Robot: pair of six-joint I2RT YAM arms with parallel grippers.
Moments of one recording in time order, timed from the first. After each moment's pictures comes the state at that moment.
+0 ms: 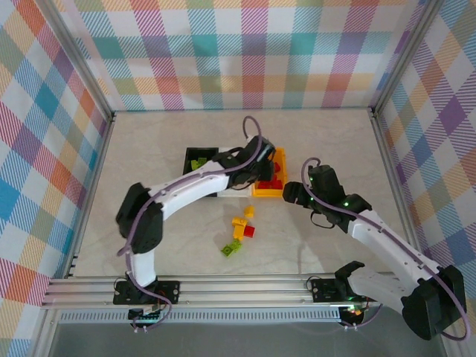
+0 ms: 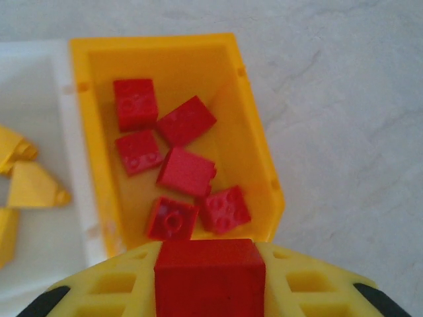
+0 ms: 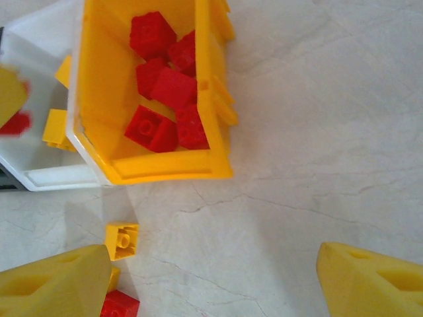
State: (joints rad) left arm -0.85 1.93 1.65 -0.58 -0.18 -0.62; right arm 0.50 1.01 0.74 -0.55 0.05 0.63
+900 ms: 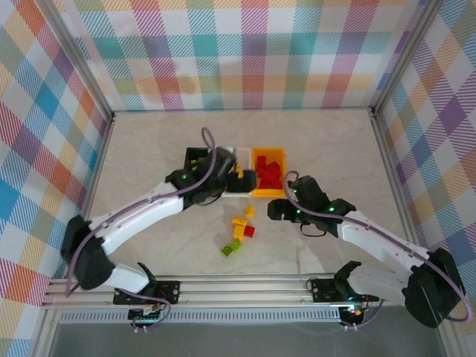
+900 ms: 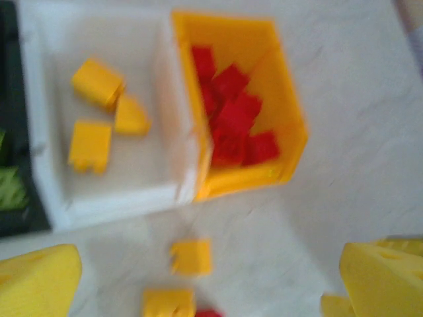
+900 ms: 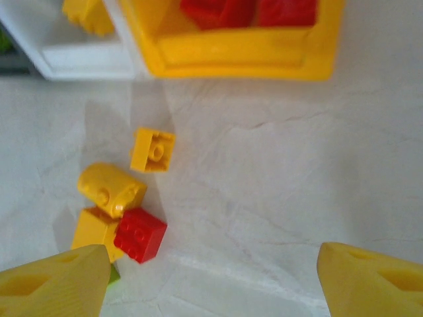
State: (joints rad) left arm -0.83 1.37 1.12 -0.56 -0.15 -0.66; right arm 0.68 1.11 0.68 -0.50 -0.08 0.63
